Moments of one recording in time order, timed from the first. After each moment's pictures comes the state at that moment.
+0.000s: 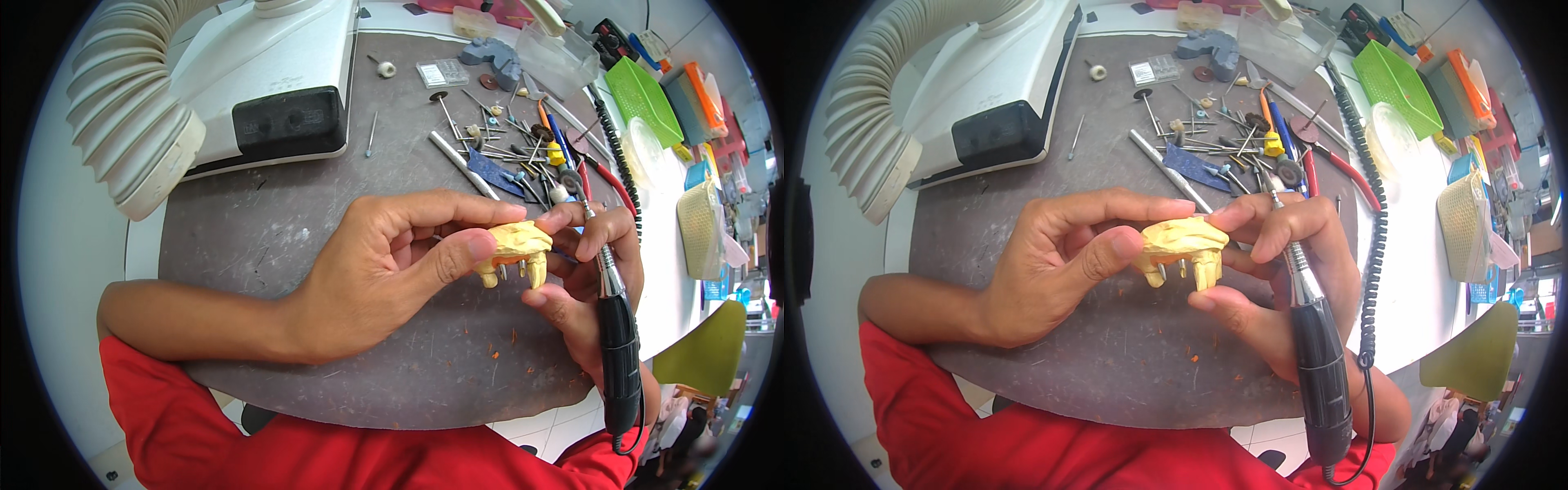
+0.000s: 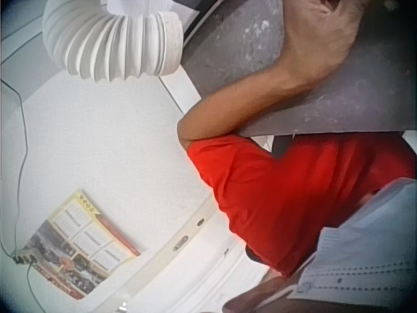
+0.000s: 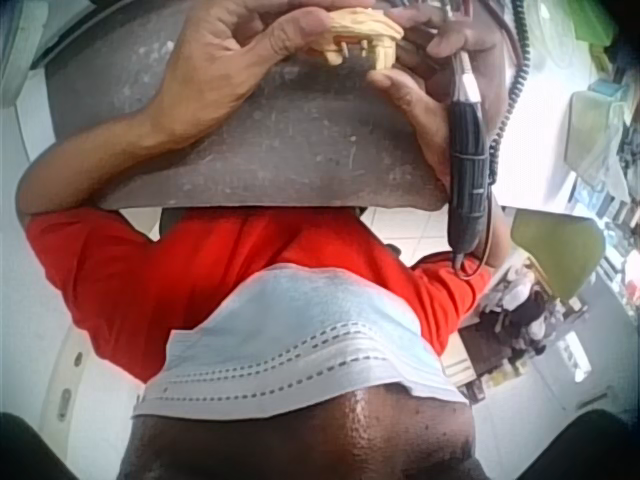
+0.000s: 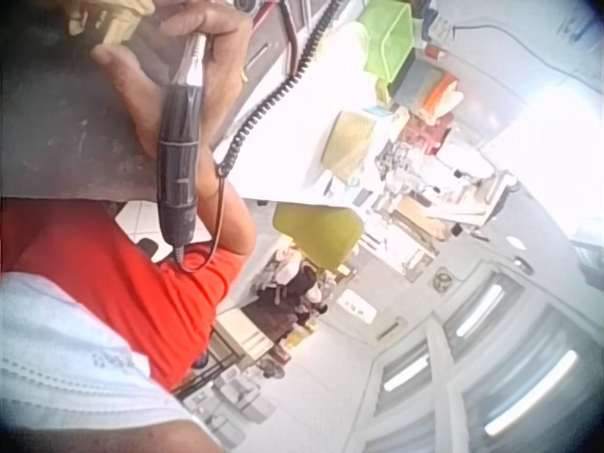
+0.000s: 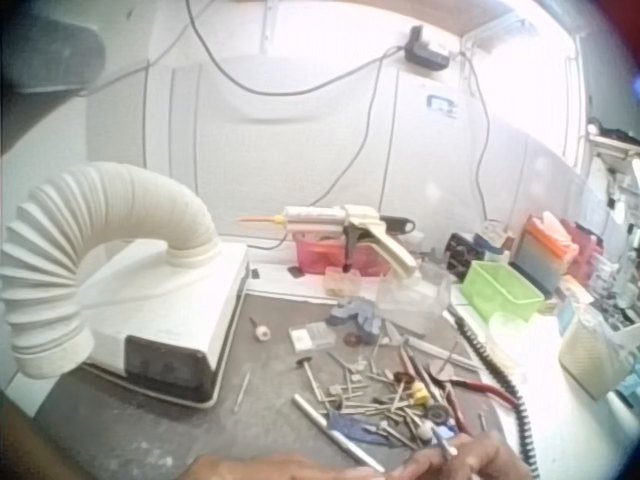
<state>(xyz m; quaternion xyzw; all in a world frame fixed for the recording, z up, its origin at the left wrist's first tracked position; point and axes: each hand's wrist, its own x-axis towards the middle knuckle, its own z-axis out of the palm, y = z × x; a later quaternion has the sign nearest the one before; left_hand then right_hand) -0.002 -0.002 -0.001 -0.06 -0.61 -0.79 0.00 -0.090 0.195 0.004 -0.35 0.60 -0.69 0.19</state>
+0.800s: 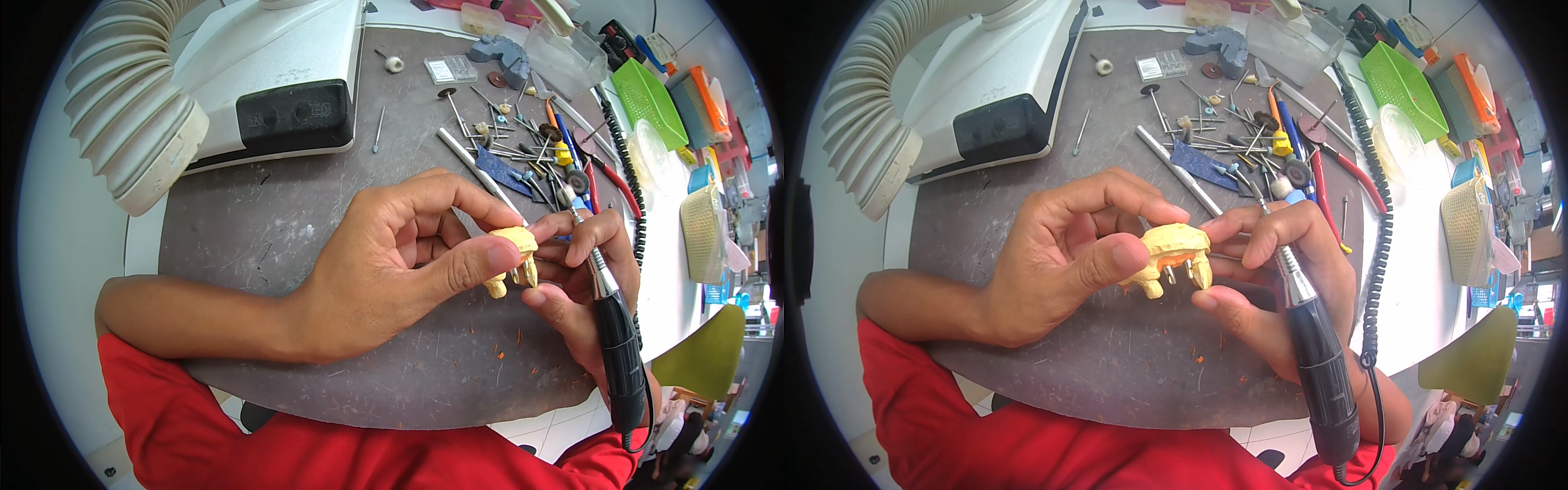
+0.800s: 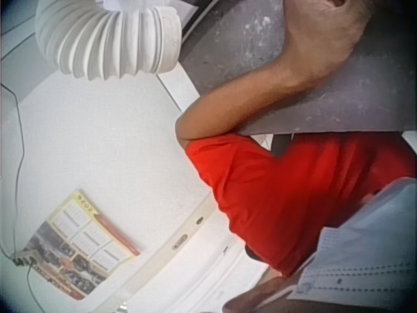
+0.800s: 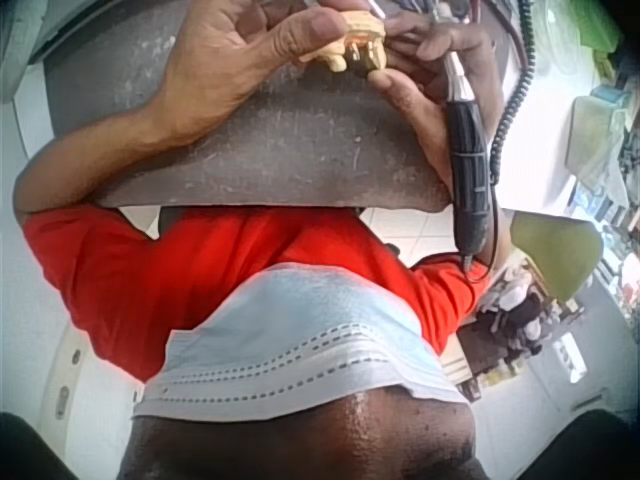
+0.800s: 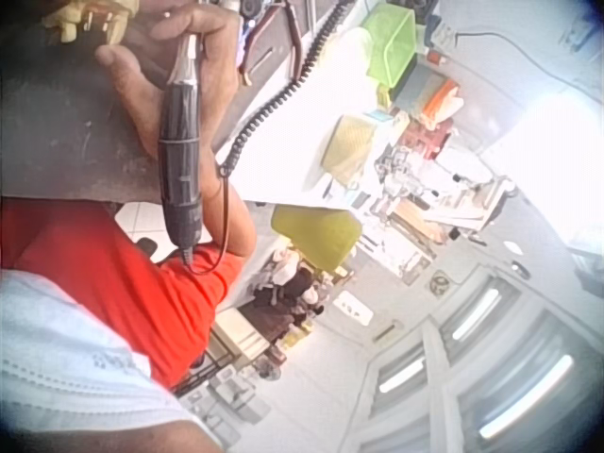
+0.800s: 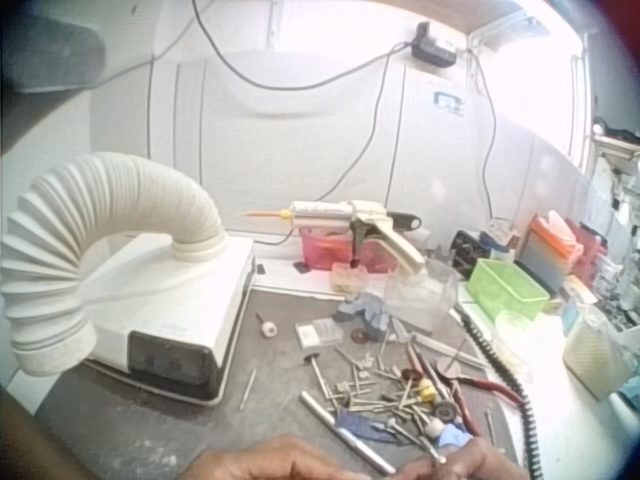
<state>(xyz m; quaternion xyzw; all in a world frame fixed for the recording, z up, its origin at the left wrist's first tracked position) 0.000 -0.005 0.000 -0.04 -0.60 -0.80 0.00 -0.088 0.193 0.004 -0.32 0.59 -0.70 0.26</state>
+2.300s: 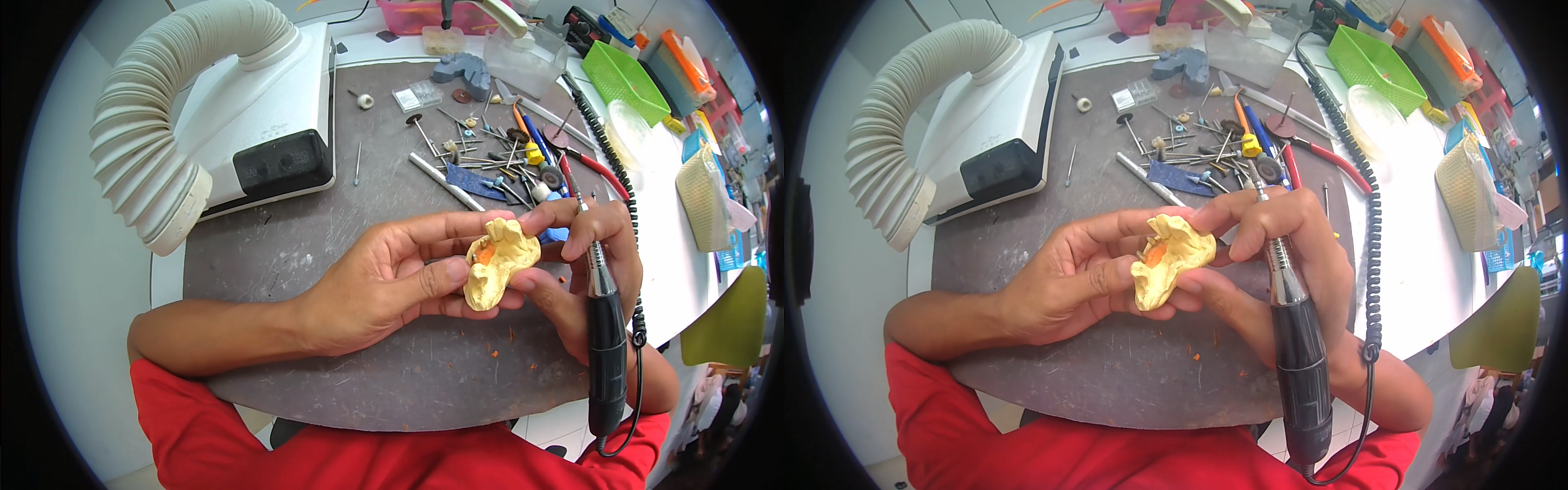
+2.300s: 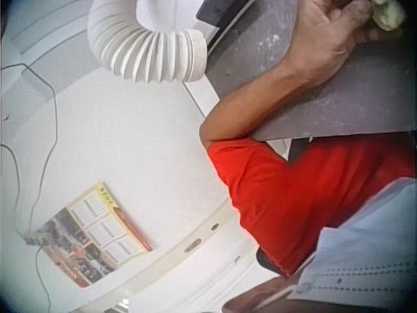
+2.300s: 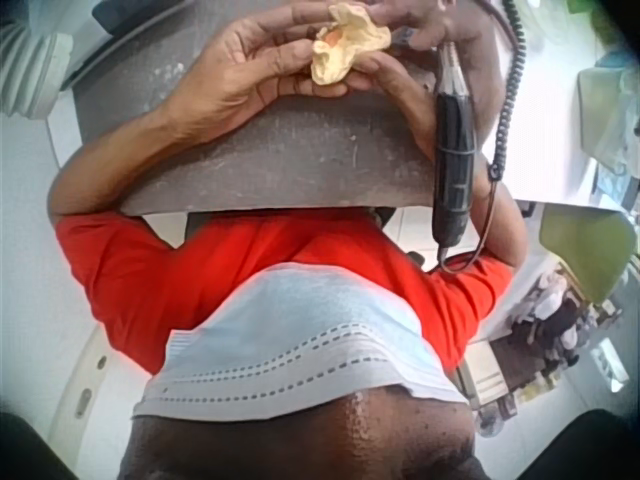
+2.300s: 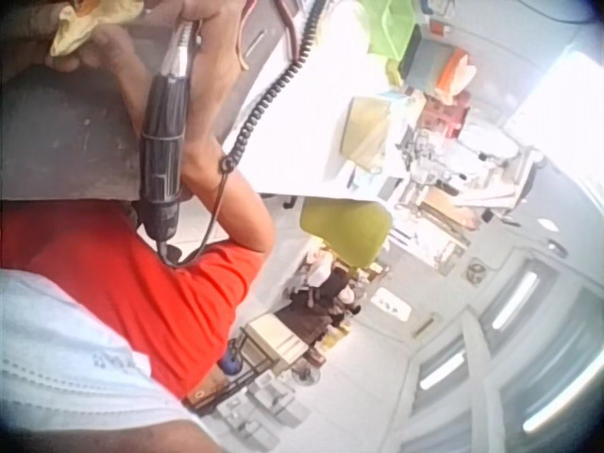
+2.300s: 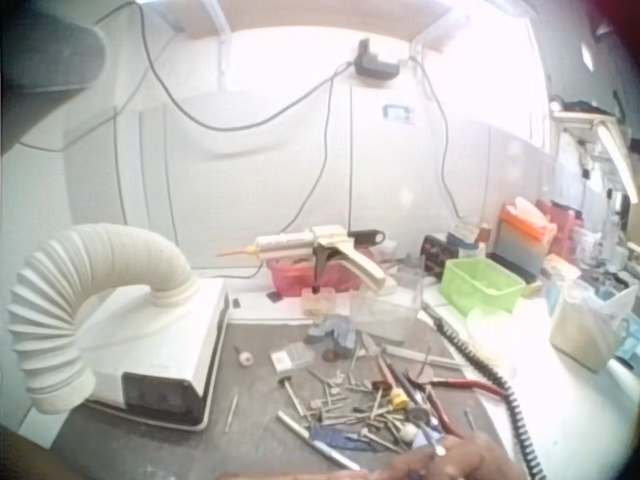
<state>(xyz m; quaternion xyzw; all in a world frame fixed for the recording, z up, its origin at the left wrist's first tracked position) -0.008 -0.001 0.006 -0.02 -0.42 -0.89 -0.21 -0.093 0.196 0.002 -0.42 0.65 -0.64 0.02</state>
